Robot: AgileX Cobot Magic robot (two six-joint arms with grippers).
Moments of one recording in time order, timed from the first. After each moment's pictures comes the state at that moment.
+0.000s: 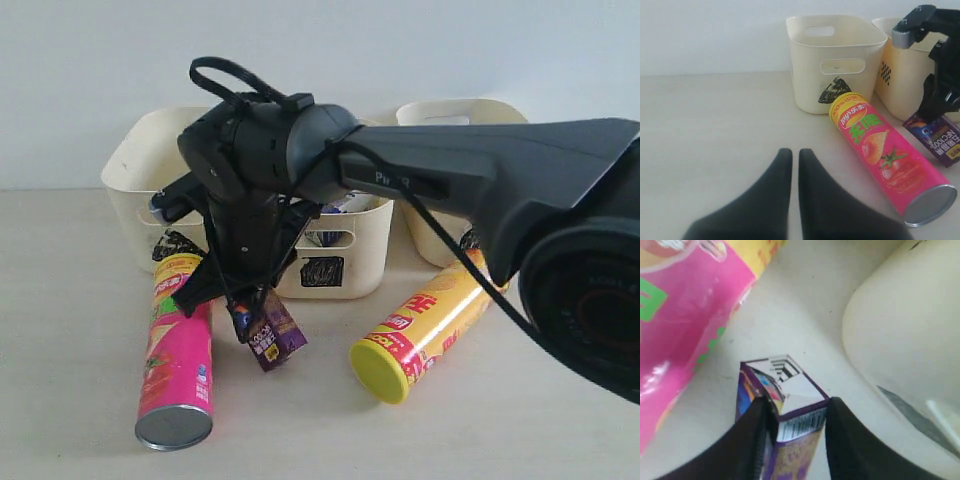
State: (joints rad) left arm -0.10 0.00 0.00 0.02 0.29 0.00; right arm 0.85 2.29 -2.00 -0.23 1.04 0.13
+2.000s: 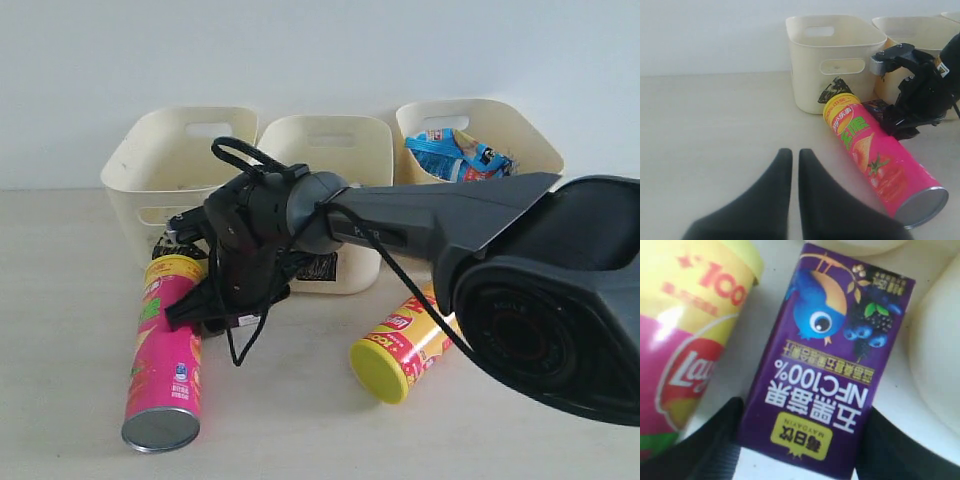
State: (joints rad) left arm -0.10 0.00 0.00 0.02 0.29 0.00; right arm 0.81 2.45 -2.01 -0.14 0.78 0.28
